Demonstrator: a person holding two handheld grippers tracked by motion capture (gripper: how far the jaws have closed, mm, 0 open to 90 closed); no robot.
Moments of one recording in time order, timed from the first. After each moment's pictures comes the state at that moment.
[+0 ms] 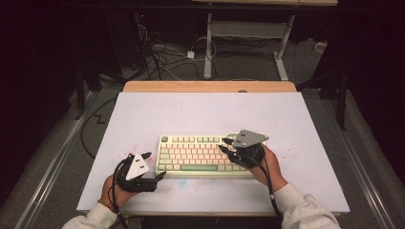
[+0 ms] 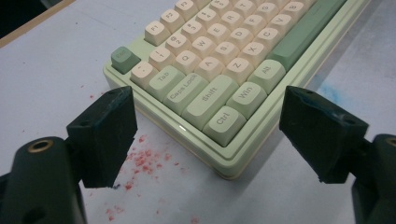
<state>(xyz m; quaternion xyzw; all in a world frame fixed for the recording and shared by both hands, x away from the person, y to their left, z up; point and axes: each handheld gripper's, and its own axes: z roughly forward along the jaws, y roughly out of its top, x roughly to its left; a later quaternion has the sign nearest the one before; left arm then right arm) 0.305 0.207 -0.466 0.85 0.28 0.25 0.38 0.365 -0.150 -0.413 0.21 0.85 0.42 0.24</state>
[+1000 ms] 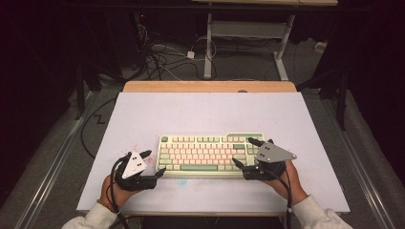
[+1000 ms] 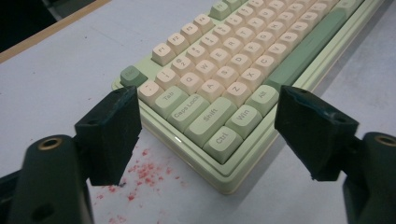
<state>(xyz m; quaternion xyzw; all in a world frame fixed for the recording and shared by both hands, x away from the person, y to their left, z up) 0.302 0.207 -0.453 0.83 0.29 0.24 0.41 0.328 -0.199 -0.418 0.22 0.81 0.45 0.30</state>
